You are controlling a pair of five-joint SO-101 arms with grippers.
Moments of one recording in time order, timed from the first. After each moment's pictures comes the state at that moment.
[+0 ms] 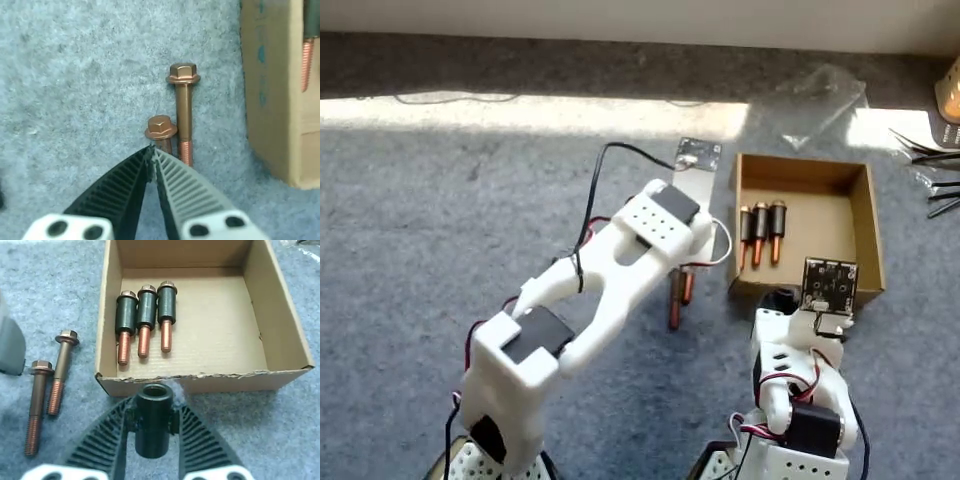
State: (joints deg) left arm 34.2 23.5 -7.4 70.2 32.3; right arm 7.2 -104.8 84.5 64.7 6.5
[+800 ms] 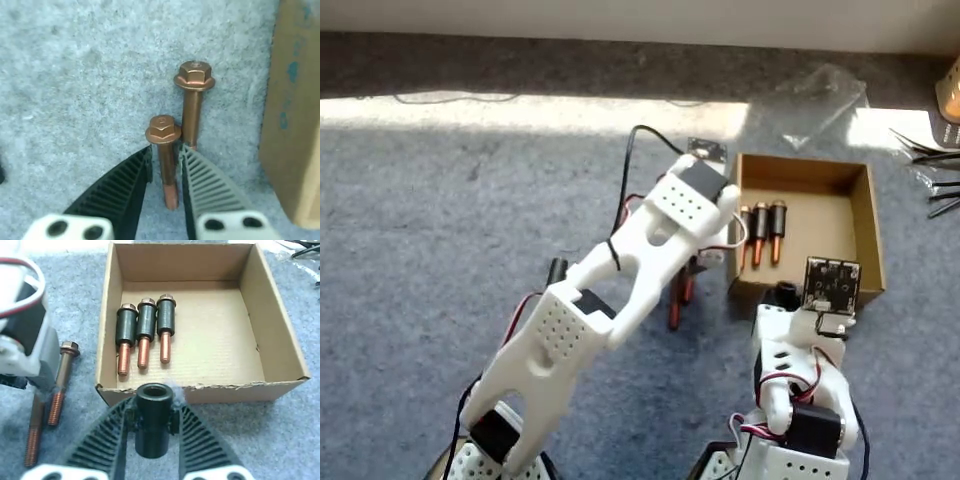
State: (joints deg) left arm 34.3 50.9 -50.2 97.6 37.3; right arm 7.2 -104.8 84.5 62.2 6.5
